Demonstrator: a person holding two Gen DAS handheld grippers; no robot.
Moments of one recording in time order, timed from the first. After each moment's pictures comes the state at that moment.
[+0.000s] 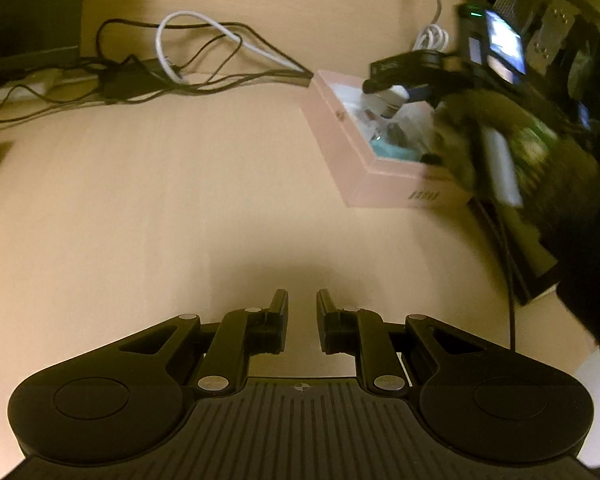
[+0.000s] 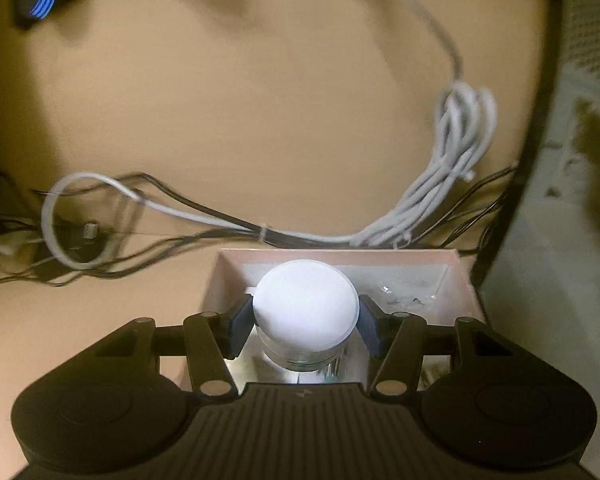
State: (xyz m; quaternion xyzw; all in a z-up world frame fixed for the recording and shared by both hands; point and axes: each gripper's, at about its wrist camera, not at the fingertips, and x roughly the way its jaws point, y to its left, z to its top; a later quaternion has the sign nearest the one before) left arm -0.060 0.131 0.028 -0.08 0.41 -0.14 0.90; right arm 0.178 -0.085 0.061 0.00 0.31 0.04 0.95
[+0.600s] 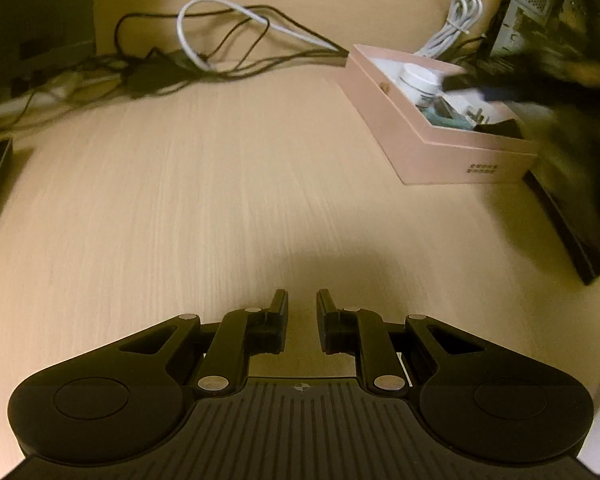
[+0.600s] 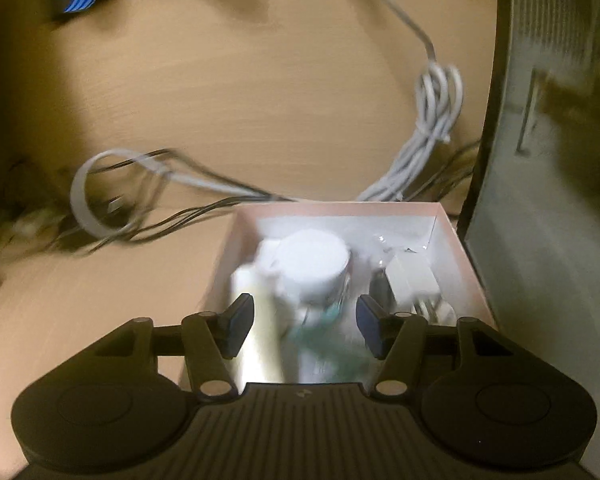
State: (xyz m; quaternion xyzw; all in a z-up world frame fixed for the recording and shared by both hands) left arm -0.036 0.126 0.014 -0.02 0.41 -0.09 0.91; right arm 0.077 -0.088 0.056 -0.01 0.29 0.07 0.96
